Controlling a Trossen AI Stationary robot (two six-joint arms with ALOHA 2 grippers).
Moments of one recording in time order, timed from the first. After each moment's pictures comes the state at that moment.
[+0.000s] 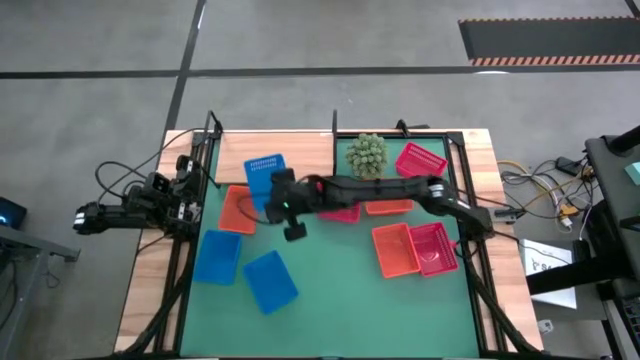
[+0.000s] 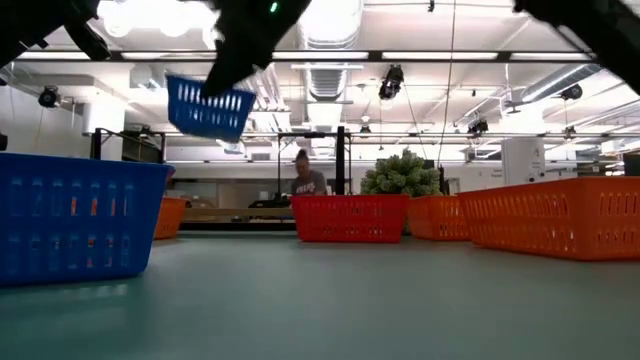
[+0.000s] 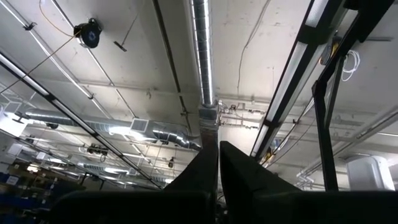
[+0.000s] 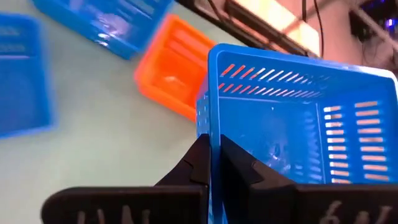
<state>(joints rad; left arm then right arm) 0.00 0.09 0.01 0.94 -0.19 -0.04 0.01 2.33 2.31 -0.75 0.20 -0.47</state>
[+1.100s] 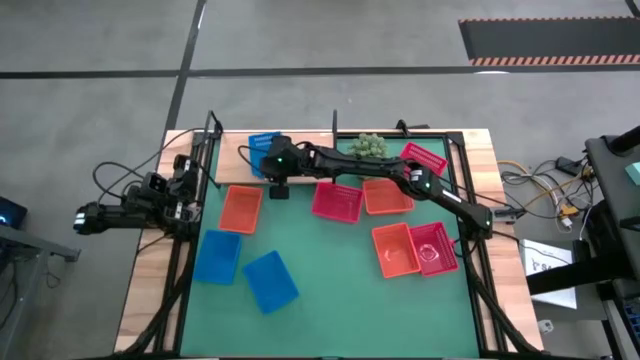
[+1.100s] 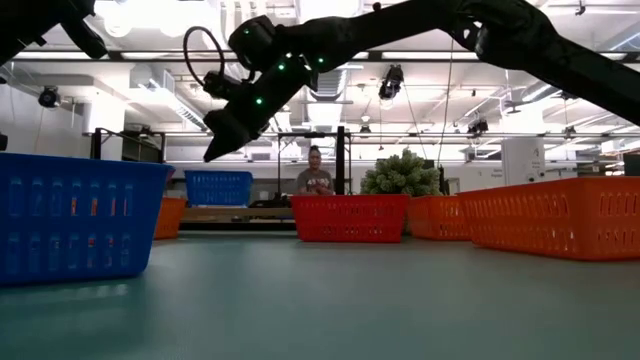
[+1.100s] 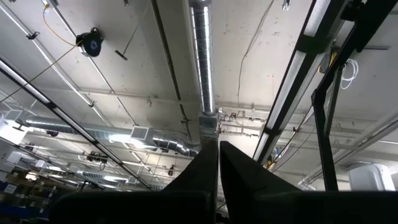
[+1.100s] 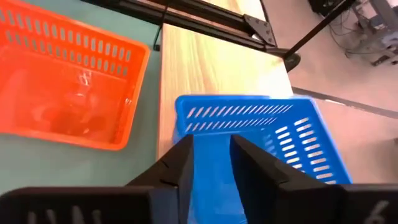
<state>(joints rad) 0.00 0.09 0.01 0.97 -0.19 -0.04 -0.22 2.49 2.33 -0.46 0.10 -0.42</state>
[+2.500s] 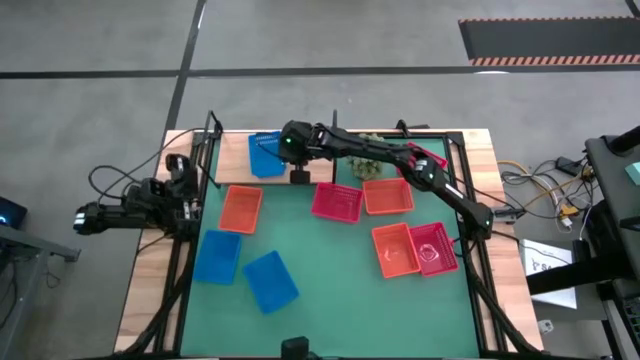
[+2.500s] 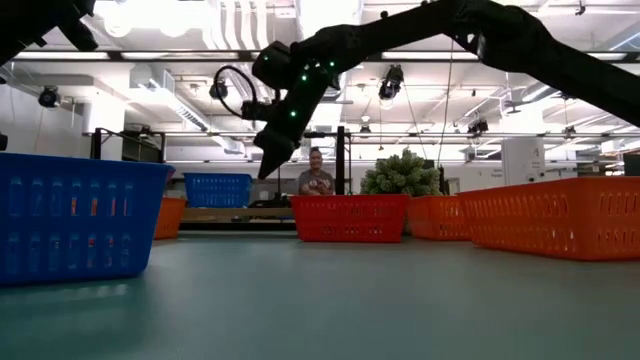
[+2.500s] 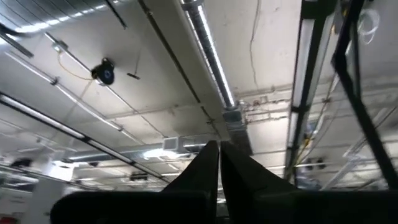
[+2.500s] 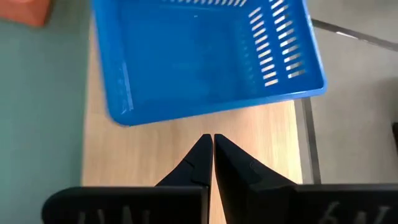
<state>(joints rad) 0.00 0.09 0.01 0.97 -0.22 0.26 -0.34 2.47 2.35 -0.76 0.12 -0.47</state>
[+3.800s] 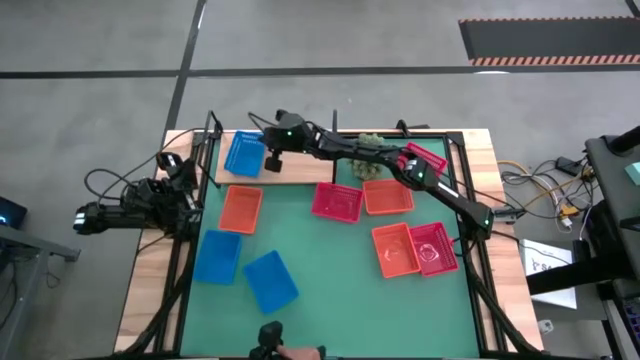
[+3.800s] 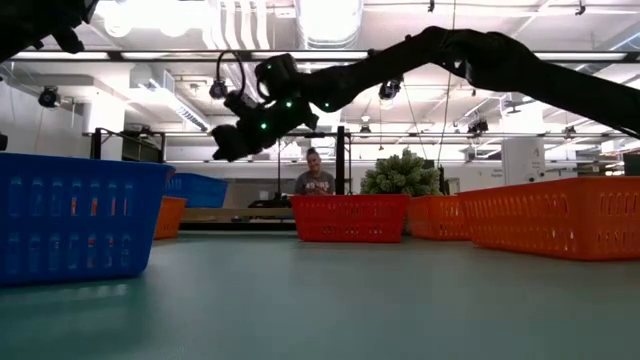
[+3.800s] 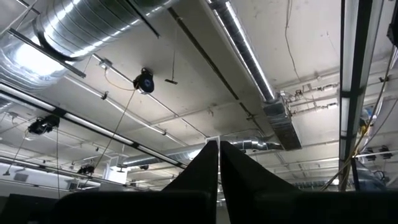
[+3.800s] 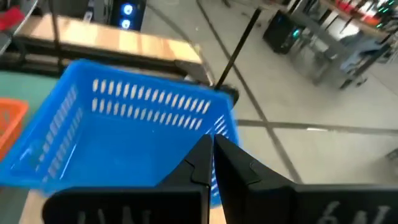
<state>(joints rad) 0.00 0.09 0.01 1.01 -0.35 0.43 -0.37 2.59 2.35 -0.10 -0.03 -0.38</state>
